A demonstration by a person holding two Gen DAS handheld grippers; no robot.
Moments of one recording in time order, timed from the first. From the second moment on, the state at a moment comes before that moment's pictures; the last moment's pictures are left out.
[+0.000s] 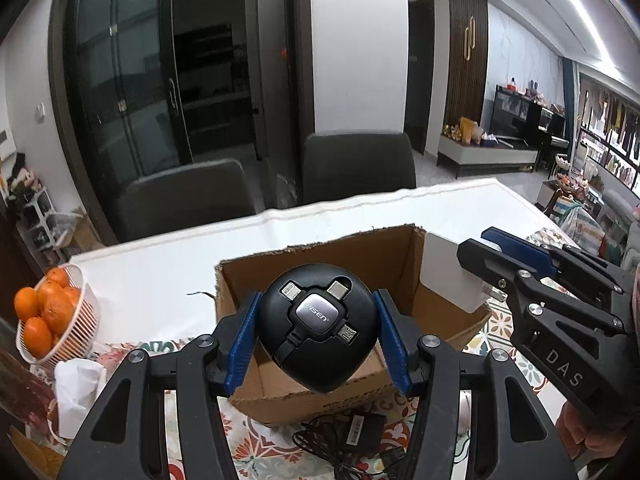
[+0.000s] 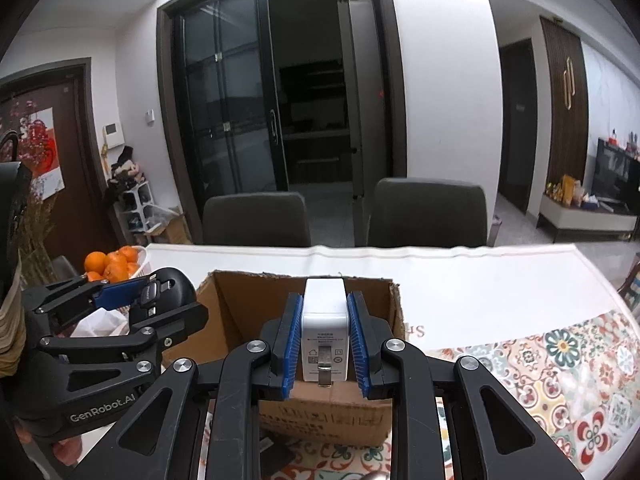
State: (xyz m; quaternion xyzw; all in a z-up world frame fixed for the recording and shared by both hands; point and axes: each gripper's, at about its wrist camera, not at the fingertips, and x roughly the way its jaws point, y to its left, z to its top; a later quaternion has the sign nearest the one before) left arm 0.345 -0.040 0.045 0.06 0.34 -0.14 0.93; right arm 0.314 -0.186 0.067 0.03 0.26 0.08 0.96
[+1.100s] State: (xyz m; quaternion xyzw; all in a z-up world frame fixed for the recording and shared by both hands) left arm 0.355 -0.036 0.027 0.06 0.39 -0.11 0.91; right arm 0.335 -0.195 0.038 0.04 0.34 0.08 0.94
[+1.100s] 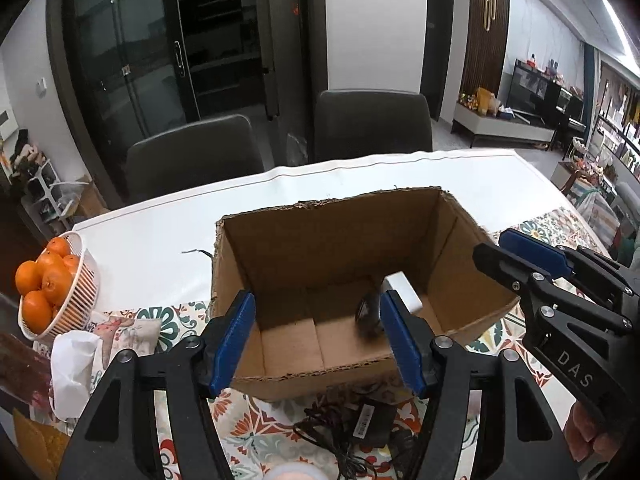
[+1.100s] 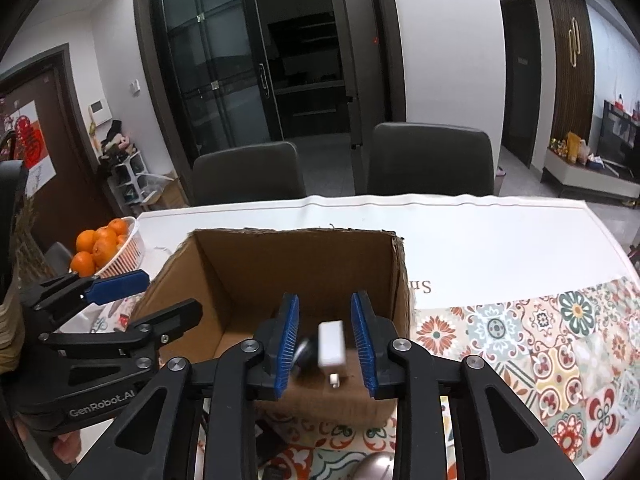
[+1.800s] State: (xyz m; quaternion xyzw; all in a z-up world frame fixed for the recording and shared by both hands) left arm 0.260 -0.039 0.045 0.05 0.33 -0.11 0.93; right arm 0.258 -0.207 0.061 0.04 0.29 0.07 0.95
